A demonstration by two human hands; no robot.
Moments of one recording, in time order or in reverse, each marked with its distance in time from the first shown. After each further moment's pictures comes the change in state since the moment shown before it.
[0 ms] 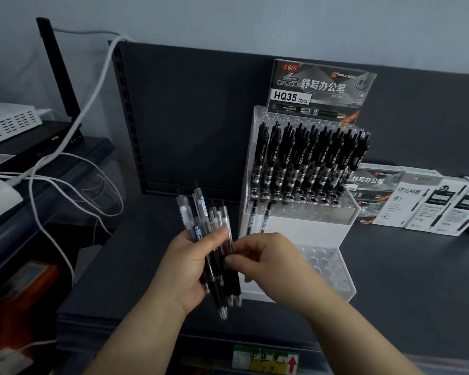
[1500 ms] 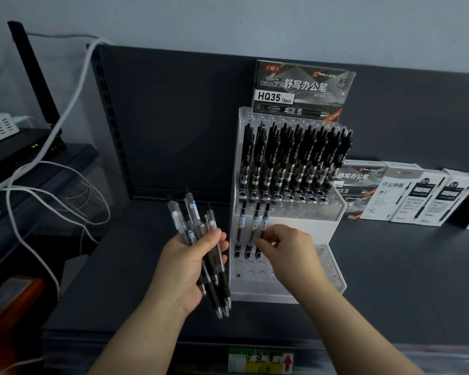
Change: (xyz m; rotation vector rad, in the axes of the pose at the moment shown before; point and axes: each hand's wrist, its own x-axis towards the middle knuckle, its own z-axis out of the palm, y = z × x) left_hand 0.007 -0.007 0.008 0.001 0.145 -0.013; right_hand 0.018 0.050 -0.013 -0.253 0.408 0.128
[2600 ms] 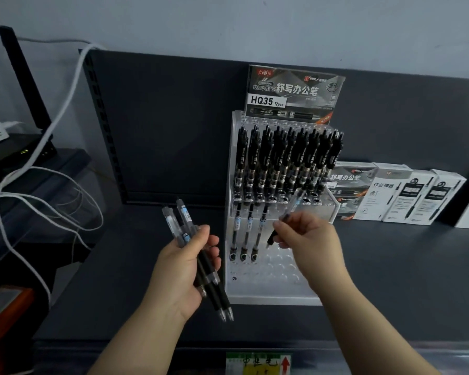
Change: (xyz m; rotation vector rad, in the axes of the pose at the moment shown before) left_hand 0.001 -0.001 0.001 -0.077 0.040 -0.049; right_hand -0.008 -0.004 -0.034 0.542 0.145 0.158
